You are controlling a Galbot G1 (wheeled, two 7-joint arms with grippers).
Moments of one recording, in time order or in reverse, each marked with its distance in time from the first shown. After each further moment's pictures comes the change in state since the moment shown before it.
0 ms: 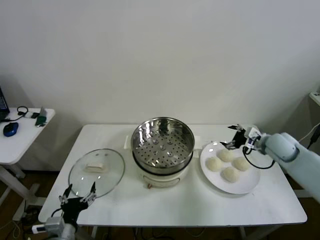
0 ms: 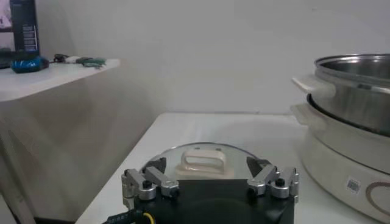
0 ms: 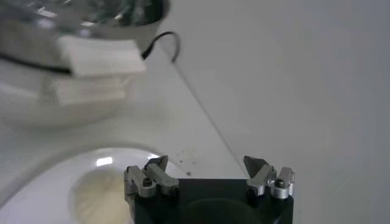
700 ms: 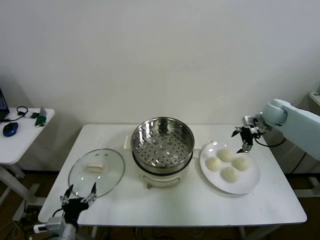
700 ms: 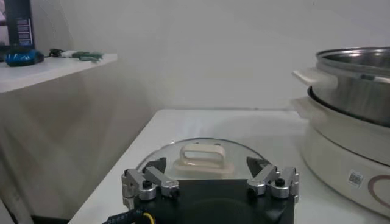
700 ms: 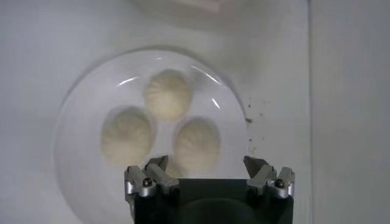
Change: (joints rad) left arm -0.010 0.012 0.005 0.030 -0.005 -0.013 0.001; right arm 0.394 0.214 -0.516 -0.341 -0.049 0.114 -0.359
